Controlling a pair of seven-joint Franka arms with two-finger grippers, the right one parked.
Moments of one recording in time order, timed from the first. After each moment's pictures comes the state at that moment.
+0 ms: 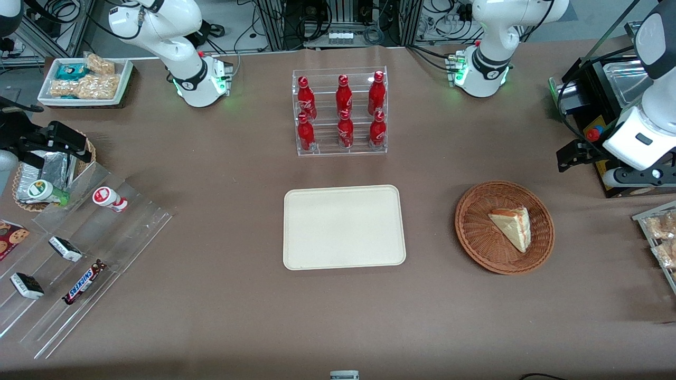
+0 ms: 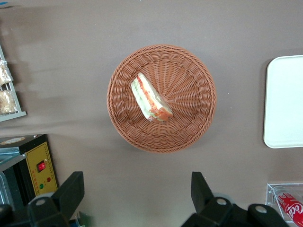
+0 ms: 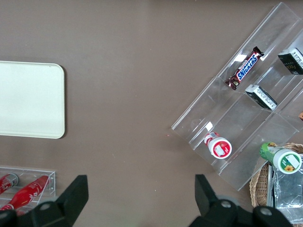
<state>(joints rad) -0.03 0.01 -0.02 -1.67 0.05 1.64 -0.02</state>
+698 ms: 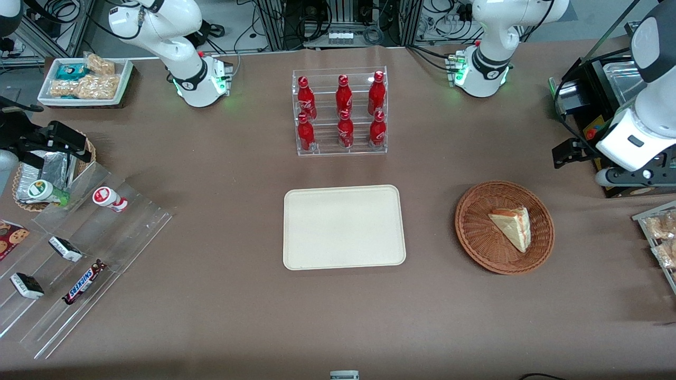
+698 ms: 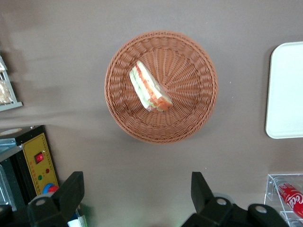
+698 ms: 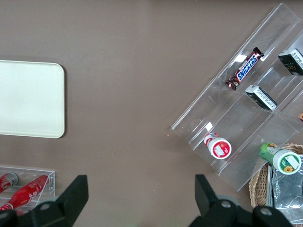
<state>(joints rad) -0.04 0.01 -0.02 -1.70 0.05 1.60 -0.02</state>
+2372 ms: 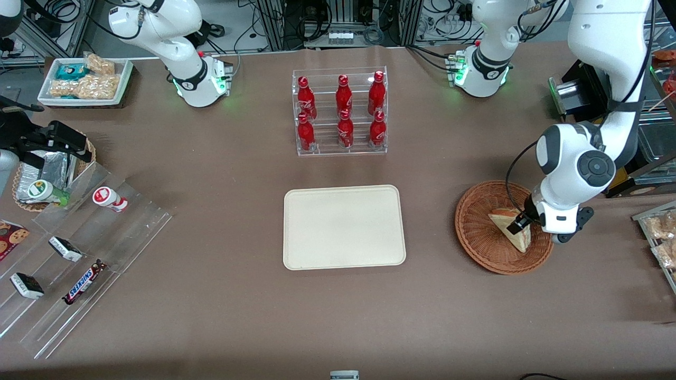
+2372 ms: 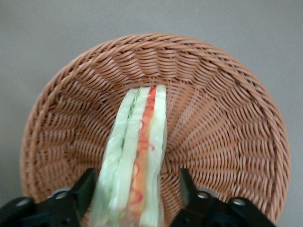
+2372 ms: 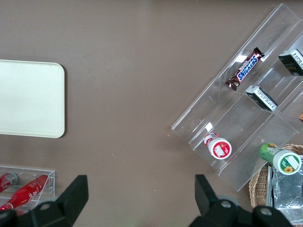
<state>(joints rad) -0.02 0.32 -0.01 -2.13 0.05 2.47 -0.82</state>
